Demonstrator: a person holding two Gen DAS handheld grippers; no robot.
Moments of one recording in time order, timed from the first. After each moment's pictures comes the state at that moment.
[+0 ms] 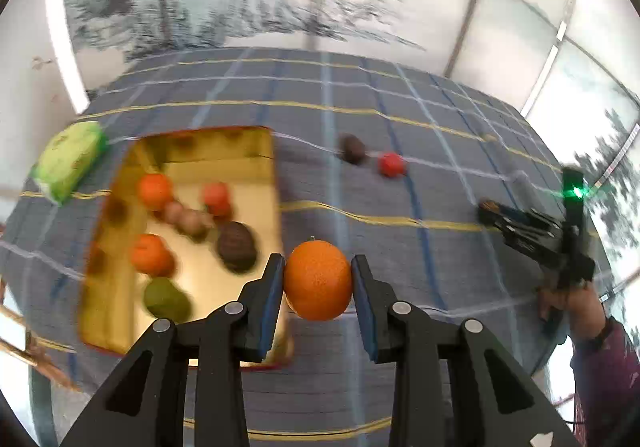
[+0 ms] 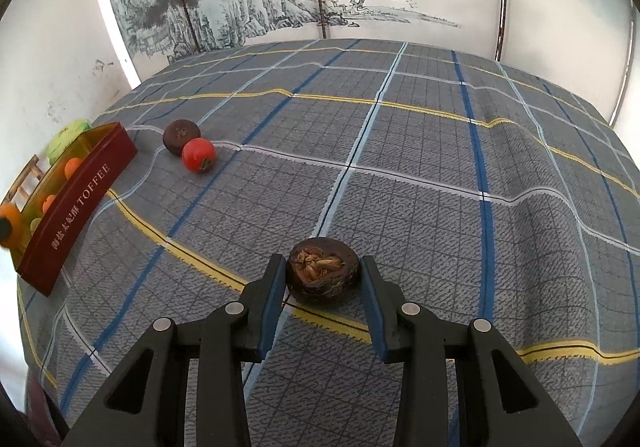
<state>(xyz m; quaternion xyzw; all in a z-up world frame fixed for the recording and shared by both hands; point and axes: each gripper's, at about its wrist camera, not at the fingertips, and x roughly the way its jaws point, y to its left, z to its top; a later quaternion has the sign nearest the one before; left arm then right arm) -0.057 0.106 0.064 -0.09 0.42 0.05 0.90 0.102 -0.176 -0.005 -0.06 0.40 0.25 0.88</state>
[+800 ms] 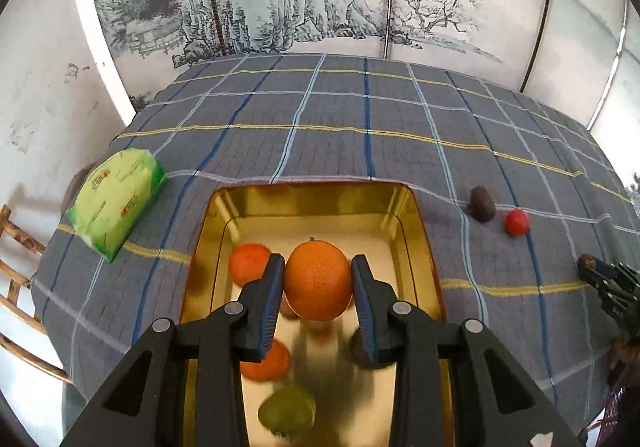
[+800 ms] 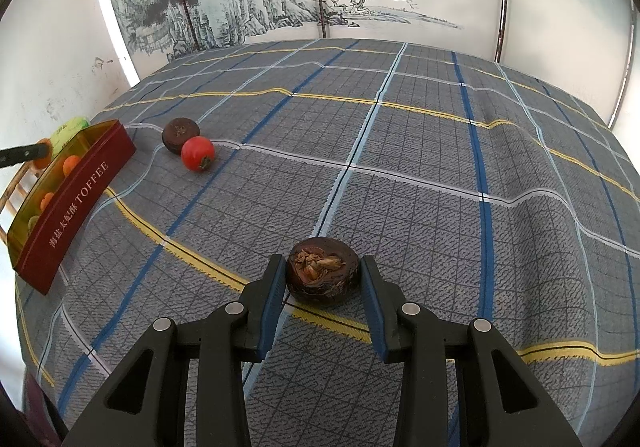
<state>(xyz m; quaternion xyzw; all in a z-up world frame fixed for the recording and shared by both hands) 0.019 0.200 0.052 -0.05 0.43 0.13 0.89 0.102 -0.173 -0.005 -0.07 0.40 0.24 0.88</state>
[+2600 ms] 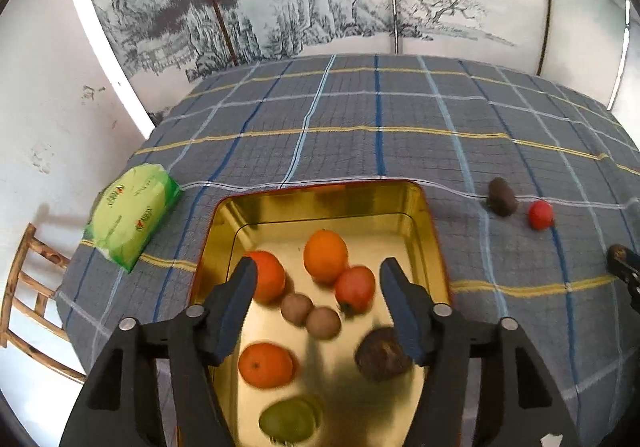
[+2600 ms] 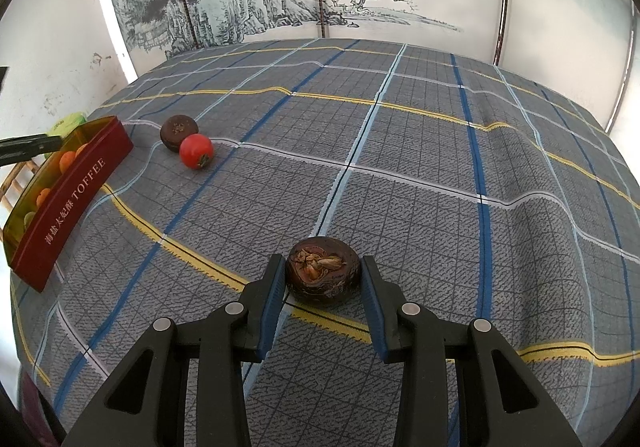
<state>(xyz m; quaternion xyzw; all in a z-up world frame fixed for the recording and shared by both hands) 0.020 0.172 0.049 0.01 0.43 0.18 0.89 0.101 -0.170 -0.005 -0.07 0.40 0.24 0.88</state>
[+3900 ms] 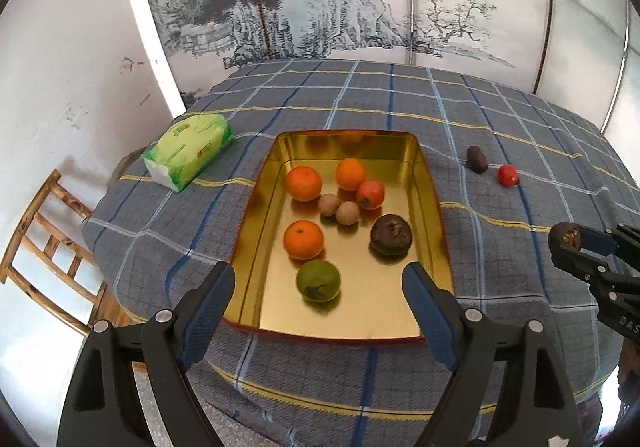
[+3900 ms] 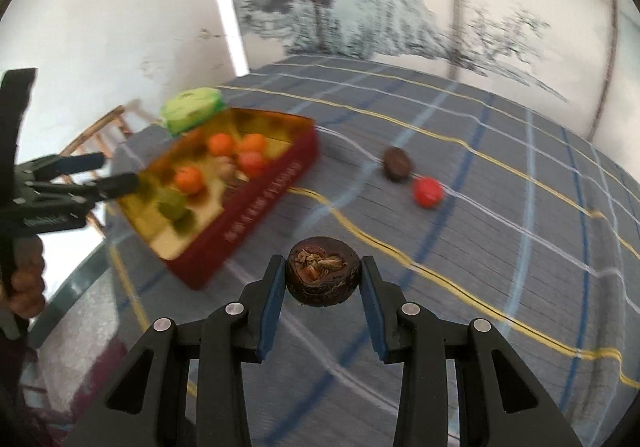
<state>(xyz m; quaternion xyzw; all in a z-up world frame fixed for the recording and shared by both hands) -0.105 0.162 0.064 -0.04 0.40 0.20 0.89 -0.016 -0.048 0.064 -0.13 0.36 0.39 0.84</state>
